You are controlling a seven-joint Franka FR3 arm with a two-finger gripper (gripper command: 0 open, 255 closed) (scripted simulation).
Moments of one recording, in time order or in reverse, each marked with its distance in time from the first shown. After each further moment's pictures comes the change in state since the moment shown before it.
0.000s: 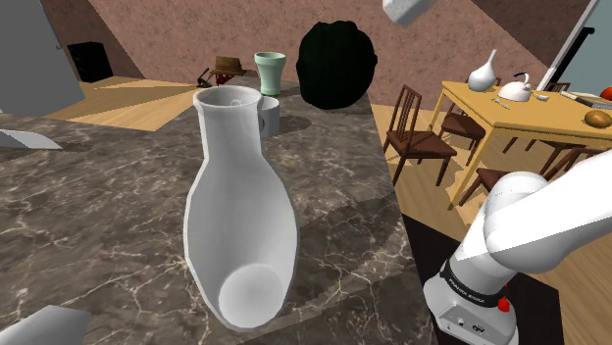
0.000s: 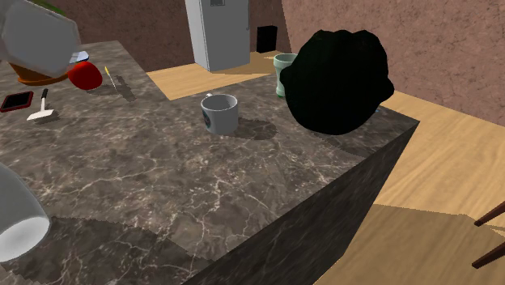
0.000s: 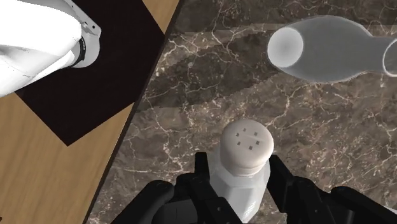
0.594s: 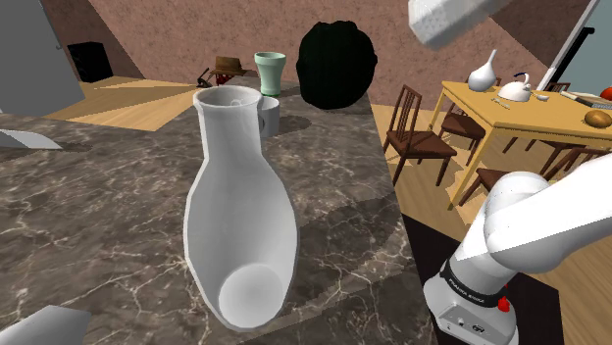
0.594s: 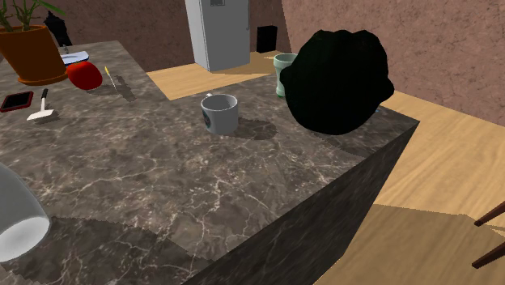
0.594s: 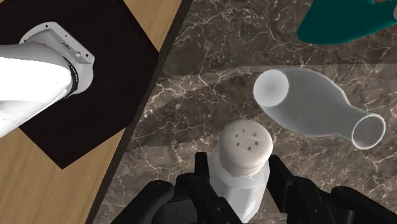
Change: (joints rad) arm 0.007 -0.038 0.136 0.004 0.076 0.005 0.170
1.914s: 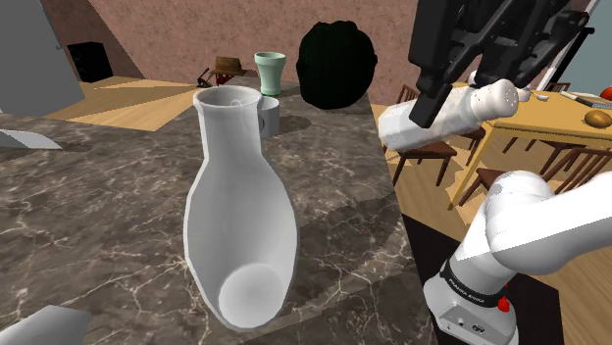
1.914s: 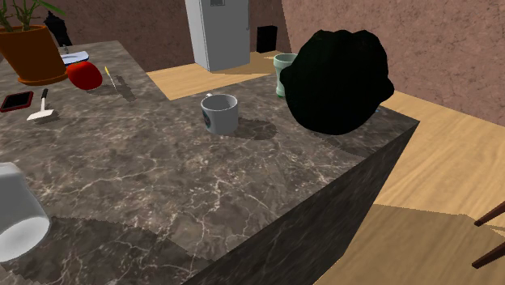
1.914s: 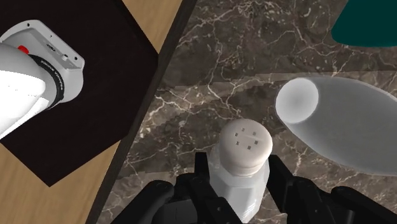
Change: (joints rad) arm 0.056 -0.233 -0.018 -0.463 0.051 0.230 -0.076
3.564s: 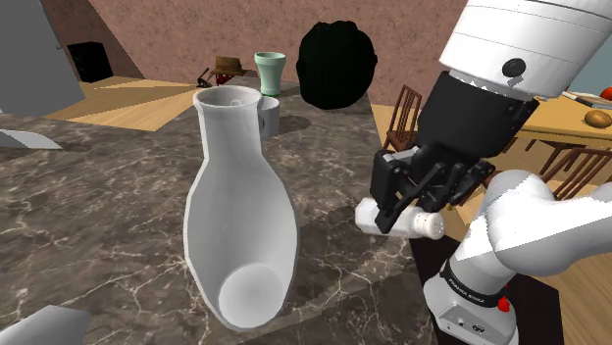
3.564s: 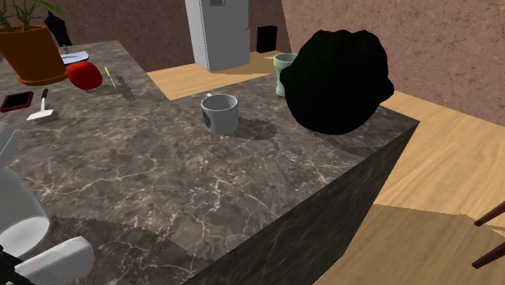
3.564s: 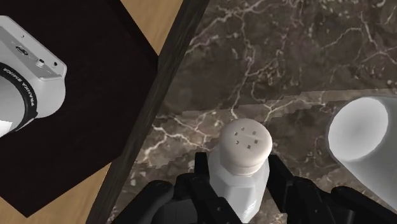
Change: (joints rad) arm 0.064 -0.190 0.071 -0.444 0.093 0.258 -0.048
